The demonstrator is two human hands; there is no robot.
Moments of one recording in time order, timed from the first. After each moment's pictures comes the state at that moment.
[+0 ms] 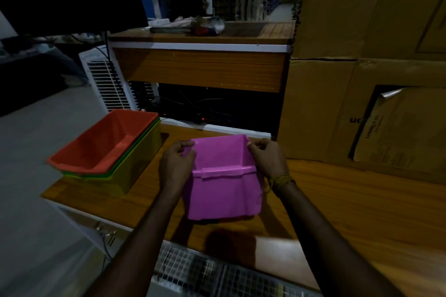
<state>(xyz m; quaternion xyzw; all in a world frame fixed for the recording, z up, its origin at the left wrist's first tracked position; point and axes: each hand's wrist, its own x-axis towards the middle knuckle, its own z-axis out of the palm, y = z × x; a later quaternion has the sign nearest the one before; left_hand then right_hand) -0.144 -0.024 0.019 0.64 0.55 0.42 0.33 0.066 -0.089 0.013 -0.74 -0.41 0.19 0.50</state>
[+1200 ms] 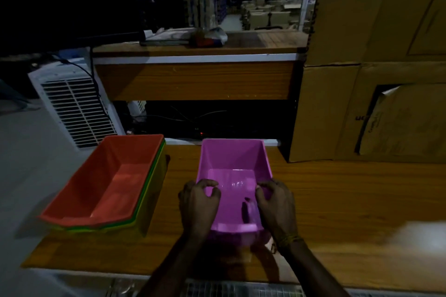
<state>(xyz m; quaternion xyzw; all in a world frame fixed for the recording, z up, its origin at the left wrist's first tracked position) -0.217 0.046 -0.029 0.74 0.51 0.32 0.30 -0.074 -0.056 -0.052 -0.85 -0.34 0.03 0.41</state>
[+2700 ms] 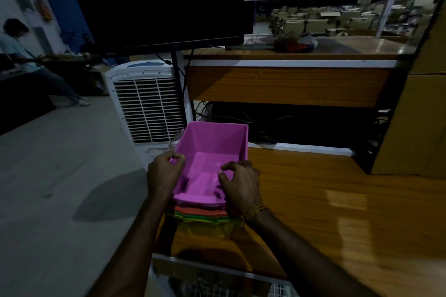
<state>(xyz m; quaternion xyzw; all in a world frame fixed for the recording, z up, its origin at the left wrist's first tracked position) -0.487 0.263 0.030 0.68 0.56 0.39 0.26 -0.334 0.167 -0.005 -0.81 -0.46 0.10 0.35</state>
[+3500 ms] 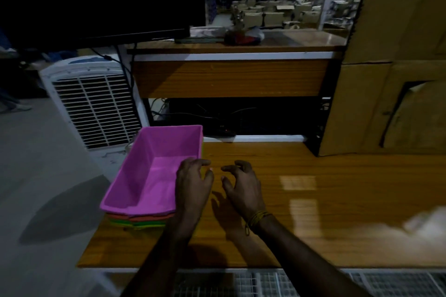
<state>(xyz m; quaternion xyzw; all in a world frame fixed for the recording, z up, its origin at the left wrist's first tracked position) -0.354 0.178 -0.012 0.81 0.39 0.37 0.24 -0.249 0.085 -0.022 -0.82 -0.44 0.06 0.36</state>
